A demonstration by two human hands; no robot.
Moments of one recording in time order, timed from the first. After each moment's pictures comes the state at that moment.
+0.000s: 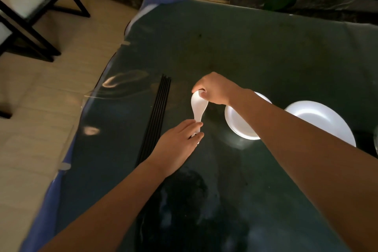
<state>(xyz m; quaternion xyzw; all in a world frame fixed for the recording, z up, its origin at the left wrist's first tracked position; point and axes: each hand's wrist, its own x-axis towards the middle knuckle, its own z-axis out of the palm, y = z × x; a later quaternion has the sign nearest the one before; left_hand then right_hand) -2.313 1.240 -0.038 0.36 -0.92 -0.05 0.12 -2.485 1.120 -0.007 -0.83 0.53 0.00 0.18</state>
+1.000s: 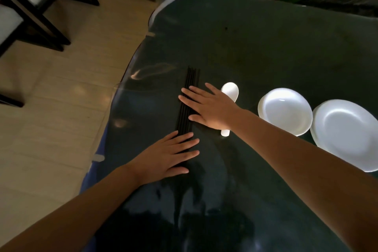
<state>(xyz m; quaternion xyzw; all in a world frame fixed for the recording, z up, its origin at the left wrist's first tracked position) -2.194 1.243 -0.078 0.23 -0.97 -0.07 0.06 -2.405 1.160 -0.043 -0.89 0.43 0.15 0.03</state>
